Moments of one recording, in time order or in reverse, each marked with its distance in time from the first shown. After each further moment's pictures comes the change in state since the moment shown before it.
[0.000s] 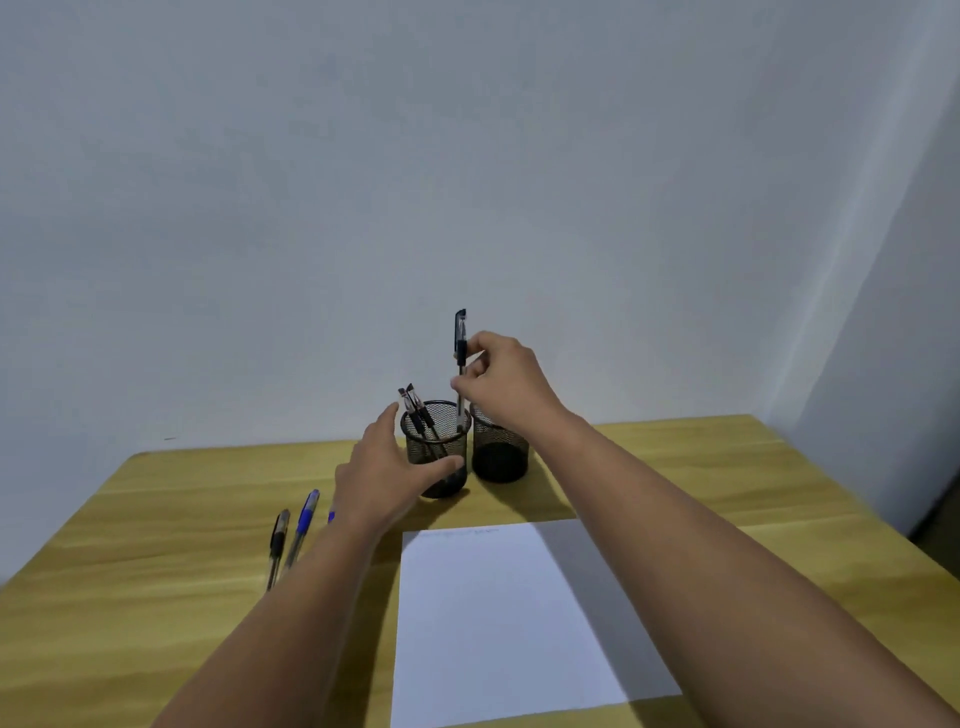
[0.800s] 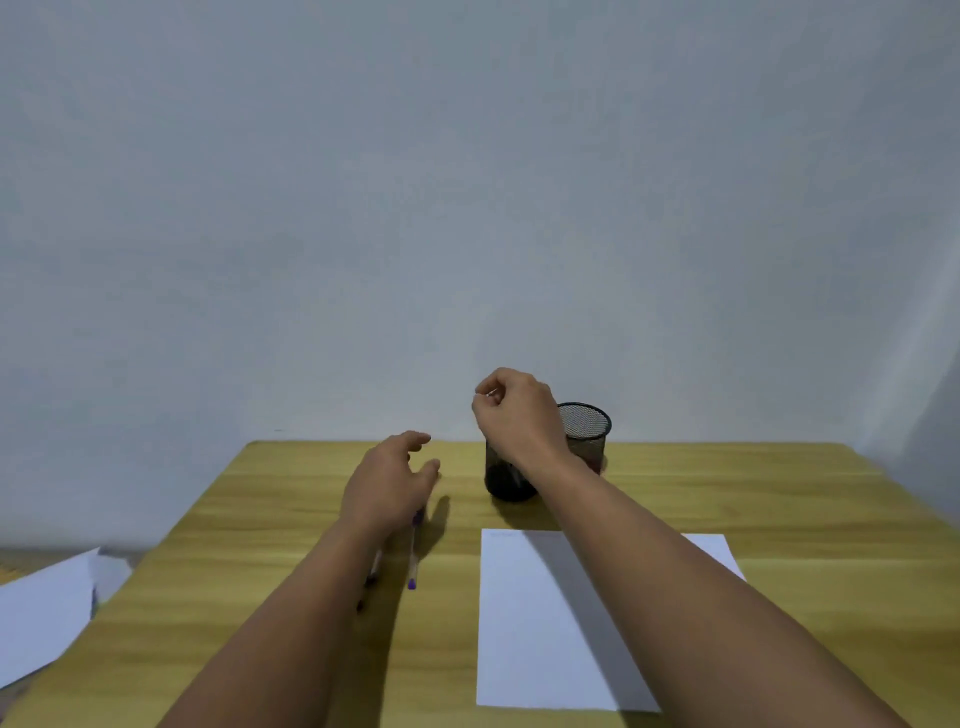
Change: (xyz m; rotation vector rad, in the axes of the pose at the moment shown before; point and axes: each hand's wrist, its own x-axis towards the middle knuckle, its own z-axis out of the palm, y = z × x) left_hand -0.019 -0.053 -0.073 -0.002 0.050 0.018; right_hand -0.030 -0.048 0.067 -0.011 0.036 0.060
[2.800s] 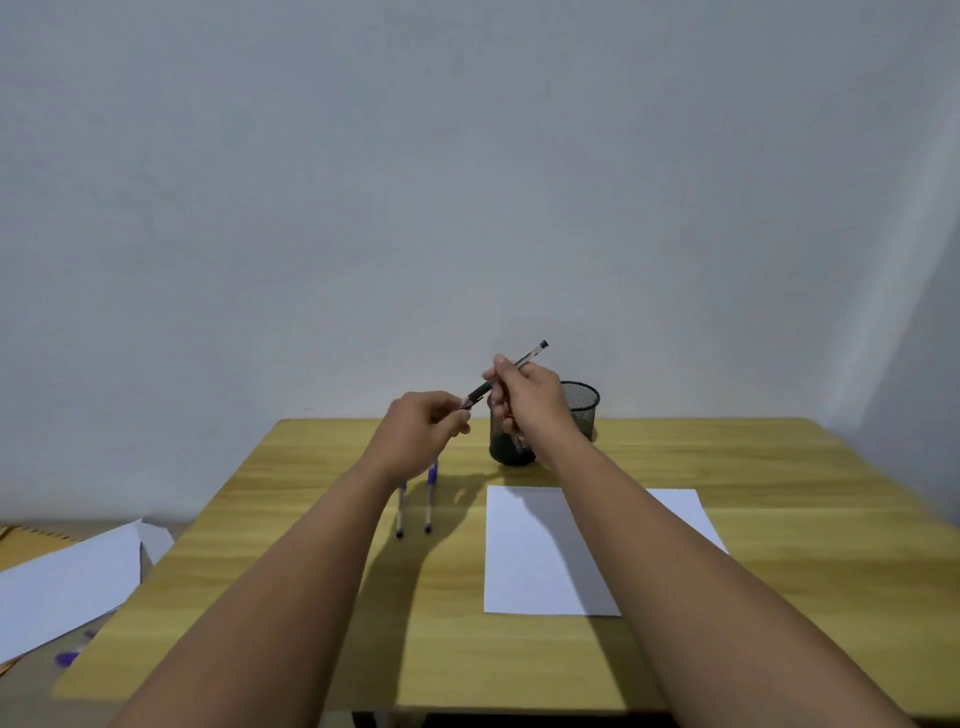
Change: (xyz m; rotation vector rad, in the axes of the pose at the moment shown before) left_hand -0.046 0.056 -0.050 -0.268 -0.110 0.193; right_hand -0.049 -0.015 -0.024 0.777 -0.104 0.249
